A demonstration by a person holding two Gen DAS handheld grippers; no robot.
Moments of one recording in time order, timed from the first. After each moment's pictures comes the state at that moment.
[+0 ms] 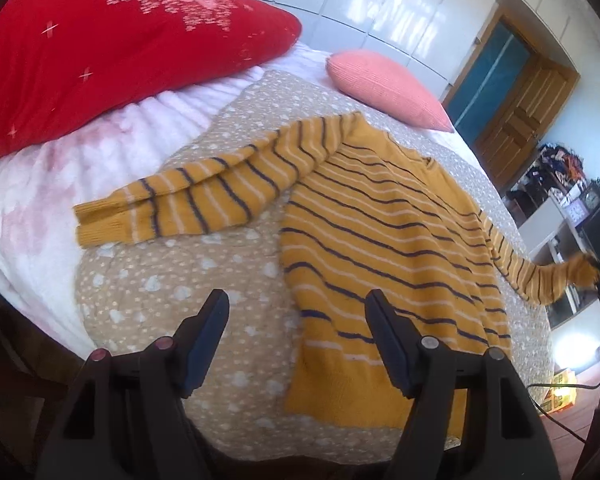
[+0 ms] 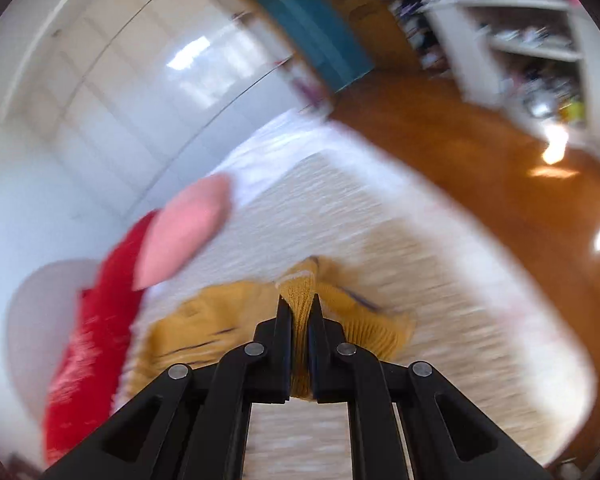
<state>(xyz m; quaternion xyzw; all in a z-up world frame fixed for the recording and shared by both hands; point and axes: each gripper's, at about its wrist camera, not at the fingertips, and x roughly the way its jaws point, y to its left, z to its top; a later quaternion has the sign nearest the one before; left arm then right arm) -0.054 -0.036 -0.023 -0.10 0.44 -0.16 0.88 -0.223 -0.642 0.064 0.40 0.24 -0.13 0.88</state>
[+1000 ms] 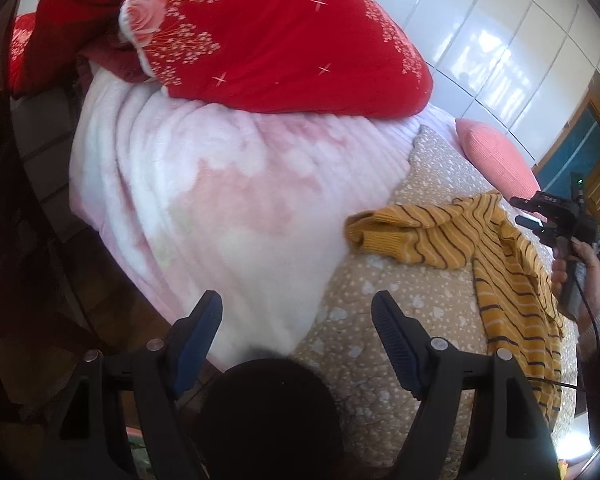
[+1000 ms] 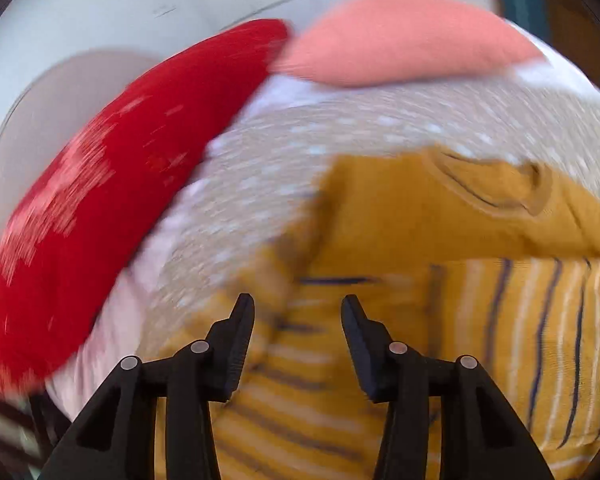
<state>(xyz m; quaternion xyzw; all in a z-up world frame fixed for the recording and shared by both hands) -0.074 0.155 -0.055 -0.19 0.41 0.00 0.89 0.154 -0.279 -0.024 0.15 0.44 0.07 0.88</state>
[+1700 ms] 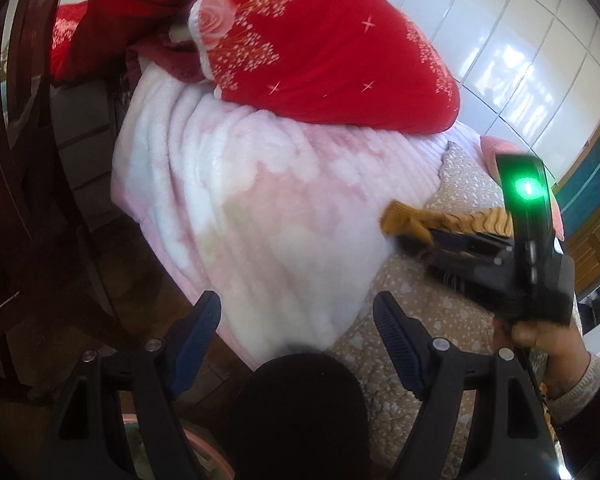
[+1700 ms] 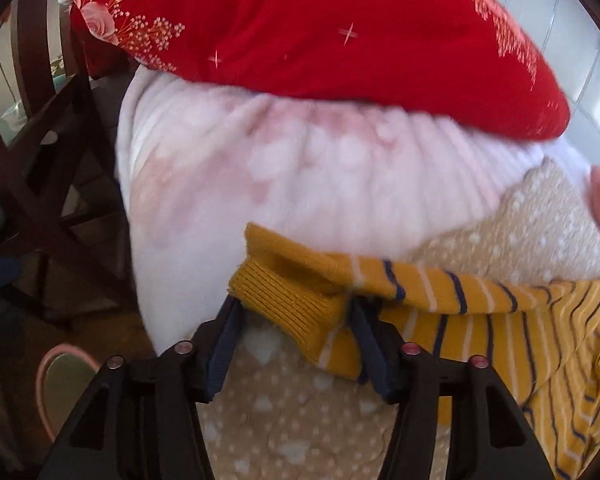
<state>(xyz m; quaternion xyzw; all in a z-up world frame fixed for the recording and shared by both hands) -0.097 0.177 -0.050 -0.20 0.40 0.05 0.89 0.070 0.040 -0.091 -0.20 0.44 0.27 0.84</state>
